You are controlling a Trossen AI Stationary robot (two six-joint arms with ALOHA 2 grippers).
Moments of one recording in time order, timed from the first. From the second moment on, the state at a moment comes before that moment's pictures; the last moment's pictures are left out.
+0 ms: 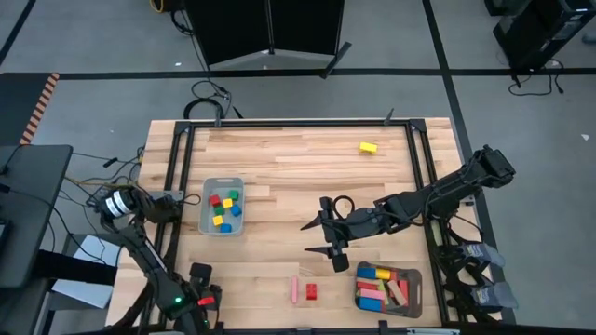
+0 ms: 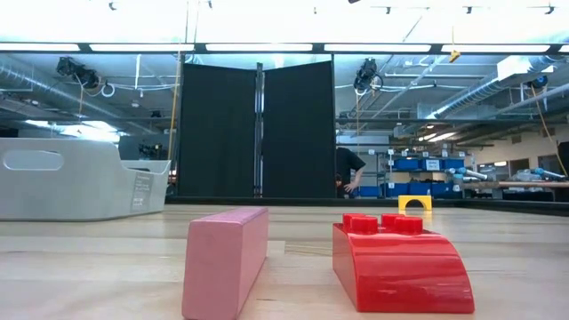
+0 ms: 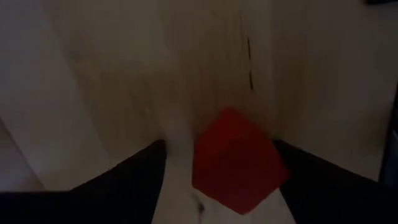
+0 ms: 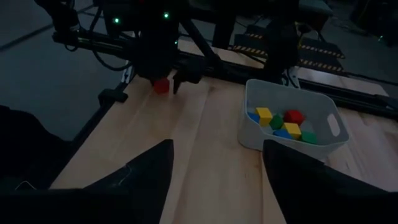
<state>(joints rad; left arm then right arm) -1.07 1.81 1.08 -0.82 0.05 -0.90 0.37 1.50 1.11 -0.02 0.21 -0.03</state>
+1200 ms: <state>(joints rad) -0.83 1.46 1.08 -1.28 -0.69 -1.18 0.38 1.49 1.11 -0.01 0.28 -0.03</state>
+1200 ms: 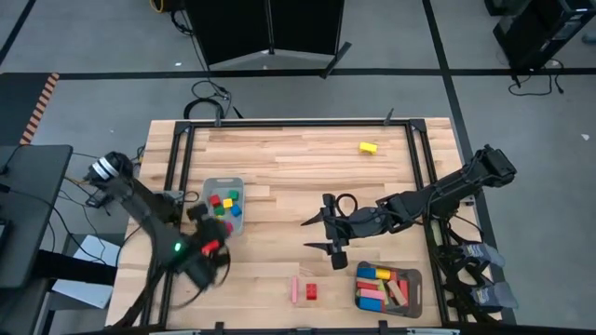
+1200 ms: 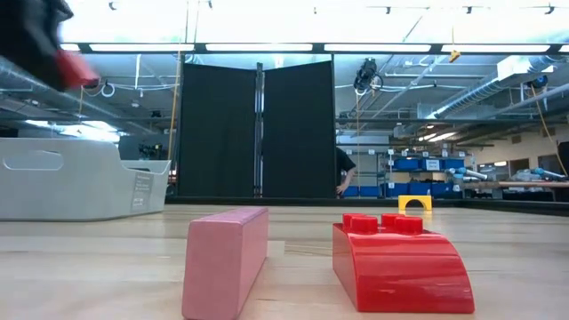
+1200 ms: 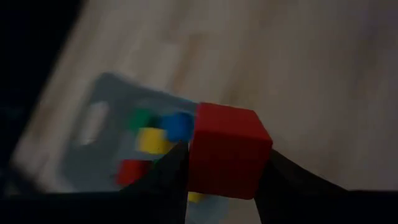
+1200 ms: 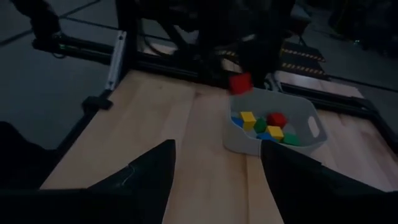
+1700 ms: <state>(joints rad) -0.27 1.06 0.64 -0.90 -0.52 -0.98 0.40 1.49 1.11 0.00 0.30 0.02</state>
